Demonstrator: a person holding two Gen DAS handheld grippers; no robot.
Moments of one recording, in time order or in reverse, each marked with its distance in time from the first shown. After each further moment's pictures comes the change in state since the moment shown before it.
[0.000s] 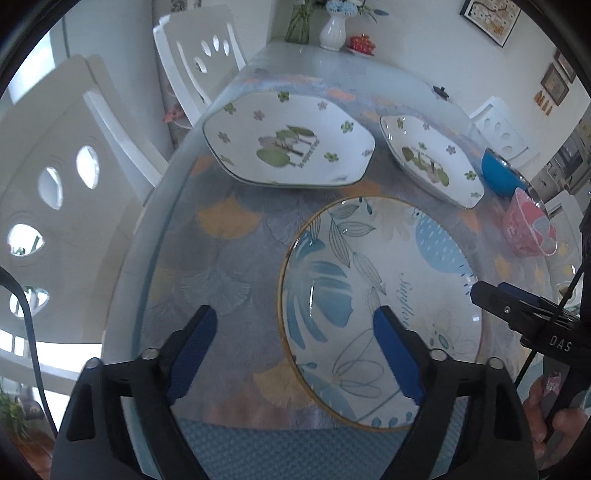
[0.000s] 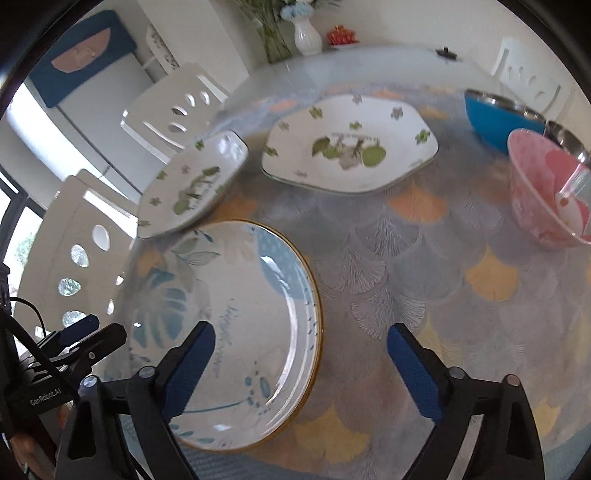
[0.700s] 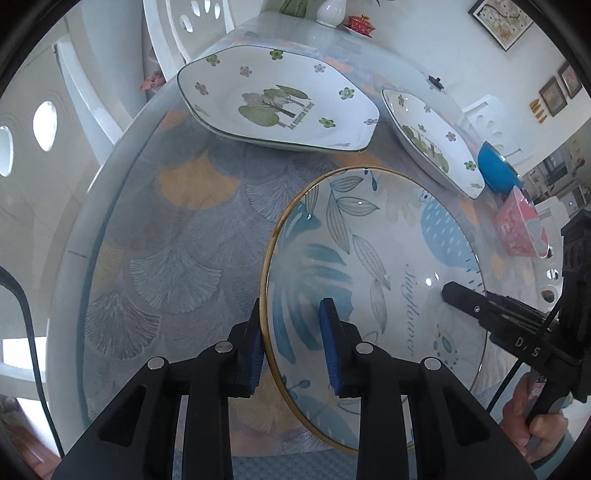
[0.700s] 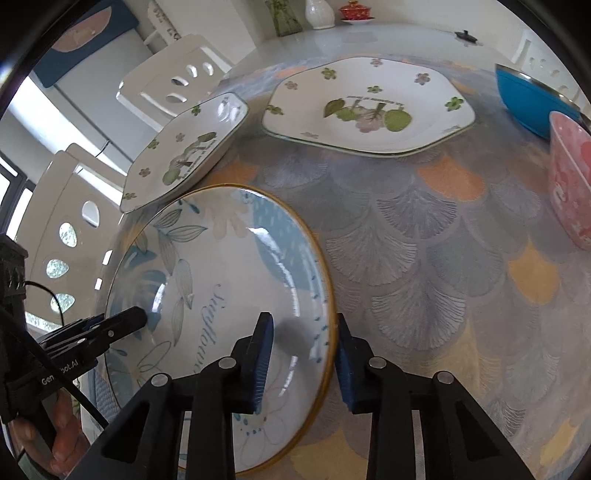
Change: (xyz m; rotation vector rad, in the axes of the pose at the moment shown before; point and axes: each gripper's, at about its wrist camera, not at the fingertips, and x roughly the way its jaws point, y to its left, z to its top) left arm 0.039 0.012 -0.002 -0.053 0.074 -0.127; right arm 0.035 0.004 -0.001 -0.053 0.065 0.016
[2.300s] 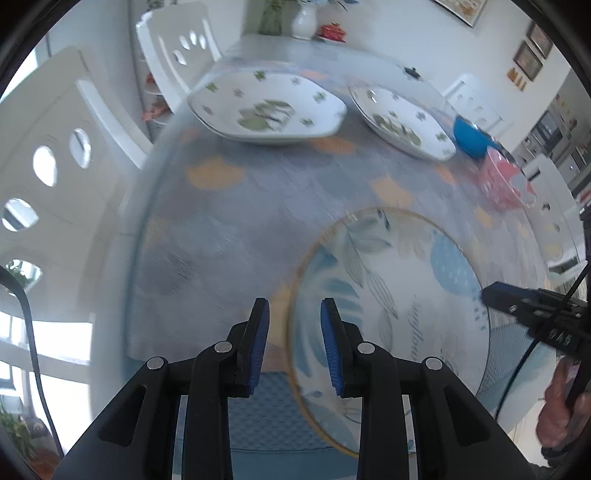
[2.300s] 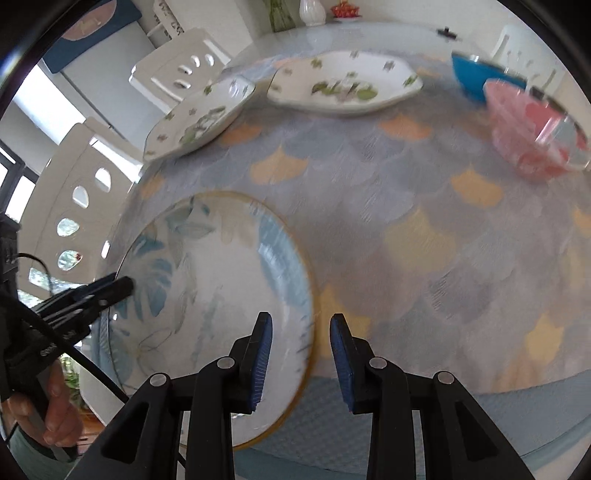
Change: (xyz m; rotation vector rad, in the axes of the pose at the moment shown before) left arm -0.054 -0.011 -0.044 0.123 -0.067 0.083; right arm -0.063 0.001 -0.057 0.014 0.010 -0.054
